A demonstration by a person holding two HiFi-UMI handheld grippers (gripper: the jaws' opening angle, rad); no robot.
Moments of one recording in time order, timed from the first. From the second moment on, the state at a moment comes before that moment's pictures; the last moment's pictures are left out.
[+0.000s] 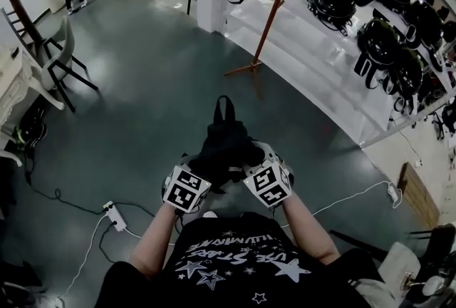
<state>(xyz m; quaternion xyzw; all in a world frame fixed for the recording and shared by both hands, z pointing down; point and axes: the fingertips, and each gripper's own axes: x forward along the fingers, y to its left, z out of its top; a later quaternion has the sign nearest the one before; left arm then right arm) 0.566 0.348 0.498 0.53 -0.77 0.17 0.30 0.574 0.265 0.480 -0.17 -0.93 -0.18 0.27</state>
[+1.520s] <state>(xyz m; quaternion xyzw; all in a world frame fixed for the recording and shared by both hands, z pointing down) 0.180 0.218 0.514 0.49 -0.78 0.22 0.33 0.173 0.131 0.501 -0.25 -0.93 -0.13 0.22</state>
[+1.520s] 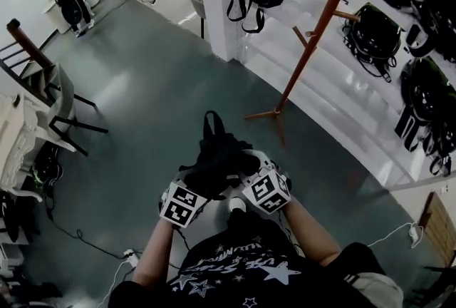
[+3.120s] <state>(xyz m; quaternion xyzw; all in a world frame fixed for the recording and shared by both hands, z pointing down) -0.129 -0.034 0.518 0.78 -0.49 0.32 0.21 -0.065 -0.091 0.500 0.17 -0.94 -0.04 0.29</state>
